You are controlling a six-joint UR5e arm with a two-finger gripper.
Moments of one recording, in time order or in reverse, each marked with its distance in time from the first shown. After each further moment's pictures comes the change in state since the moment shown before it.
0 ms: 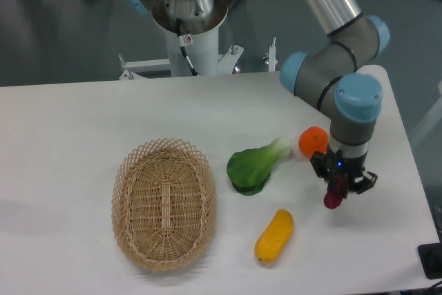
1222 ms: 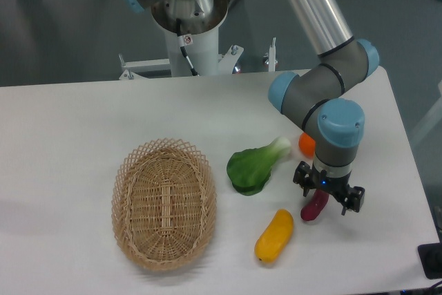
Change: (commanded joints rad) arm -0.008 0.008 0.077 -0.008 0.011 -0.017
